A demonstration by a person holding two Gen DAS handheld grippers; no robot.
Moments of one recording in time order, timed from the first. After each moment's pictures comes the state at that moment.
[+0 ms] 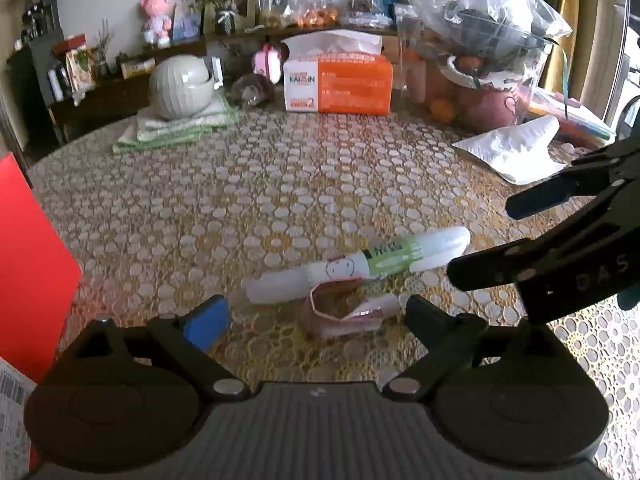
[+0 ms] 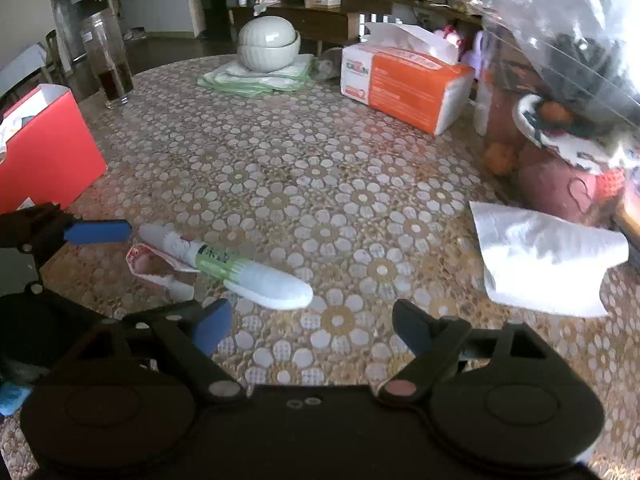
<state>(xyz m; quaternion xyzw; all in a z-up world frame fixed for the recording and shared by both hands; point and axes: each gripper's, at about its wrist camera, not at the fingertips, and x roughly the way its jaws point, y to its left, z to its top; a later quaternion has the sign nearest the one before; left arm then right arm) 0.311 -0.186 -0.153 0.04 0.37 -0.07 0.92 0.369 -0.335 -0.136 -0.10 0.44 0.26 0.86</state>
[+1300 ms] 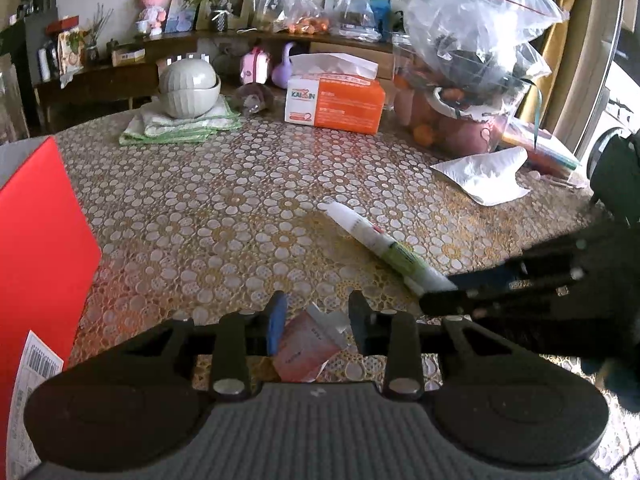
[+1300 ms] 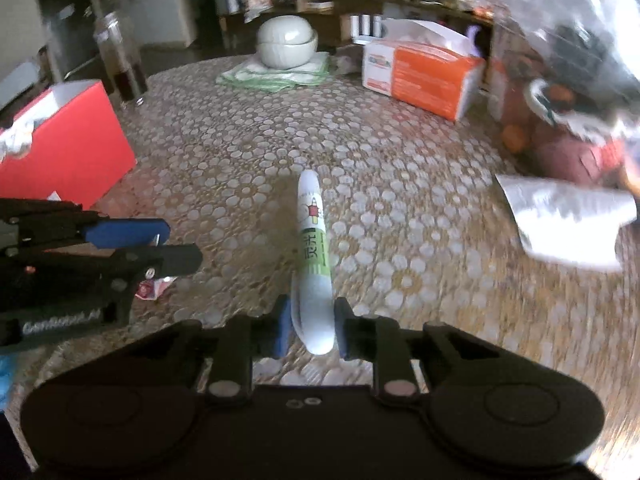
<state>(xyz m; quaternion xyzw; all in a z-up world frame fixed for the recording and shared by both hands) 0.287 -0.151 -0.127 -0.02 0.38 -0.11 0.92 0.315 -0.311 -0.137 -0.04 0.44 0.22 0.87</state>
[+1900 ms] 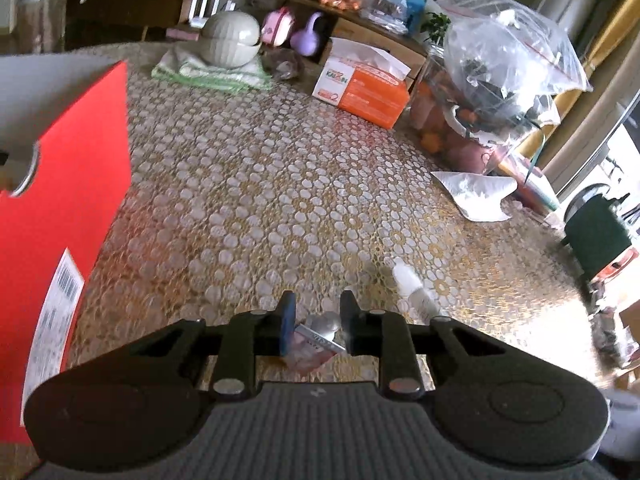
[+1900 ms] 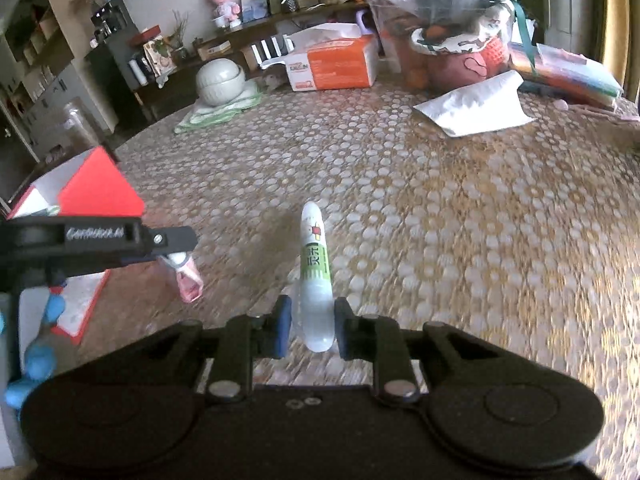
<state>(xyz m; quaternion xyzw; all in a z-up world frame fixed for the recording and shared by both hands) 0.273 -0.099 -0.112 -0.15 0.43 -0.12 0.88 0.211 -0.319 -0.111 0.10 0.43 0.11 0.89</state>
